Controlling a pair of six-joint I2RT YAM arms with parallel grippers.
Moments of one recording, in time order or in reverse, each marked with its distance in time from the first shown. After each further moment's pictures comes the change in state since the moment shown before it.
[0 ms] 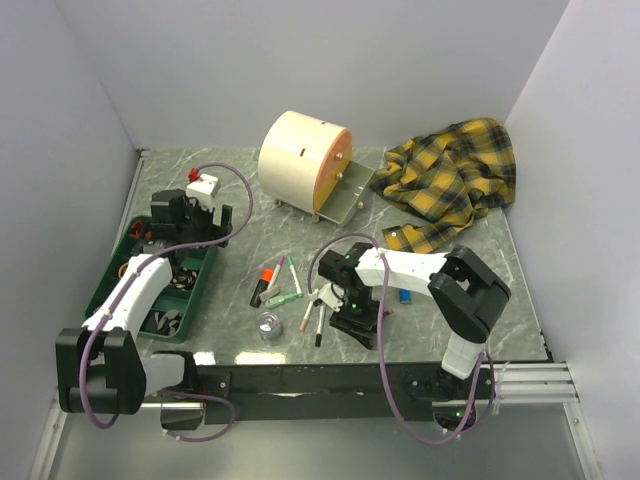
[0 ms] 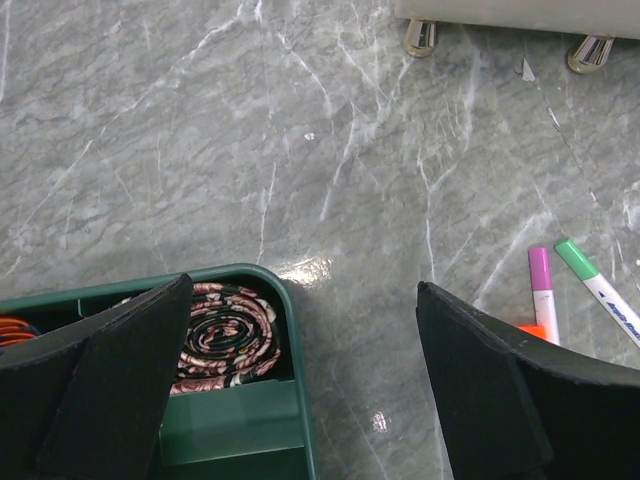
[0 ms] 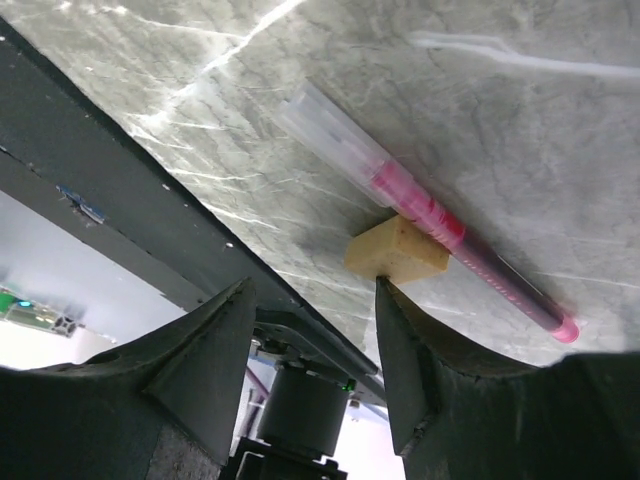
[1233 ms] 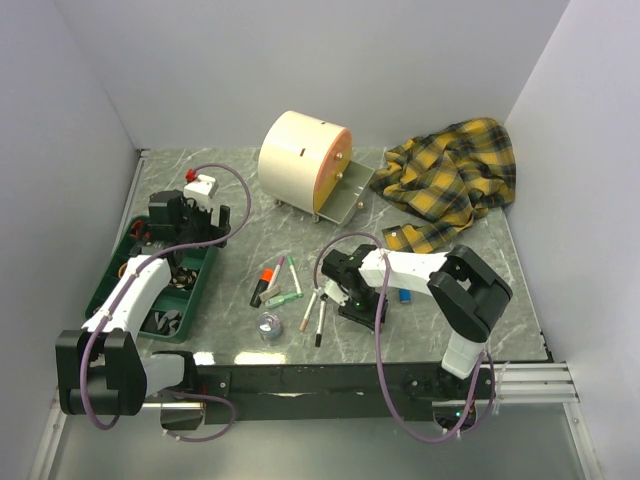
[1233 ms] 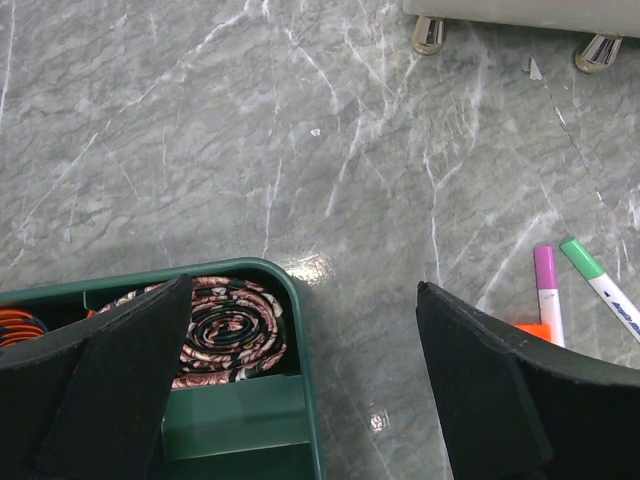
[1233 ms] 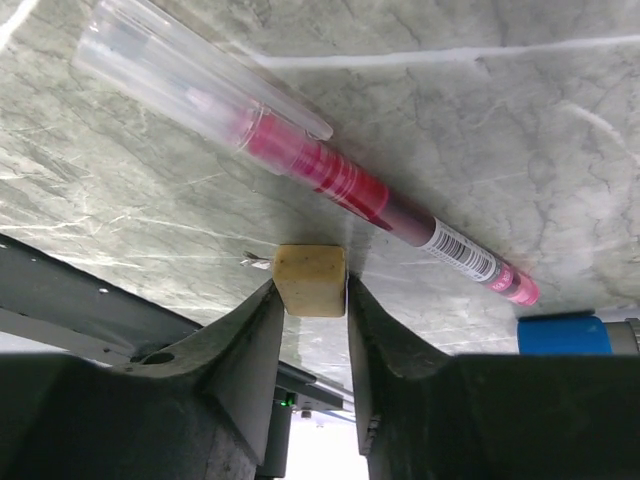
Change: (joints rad) left arm 0.016 -0.008 -0.008 0.000 0.005 -0.001; right arm -0.025 -0.003 -0.051 0.101 0.217 0.017
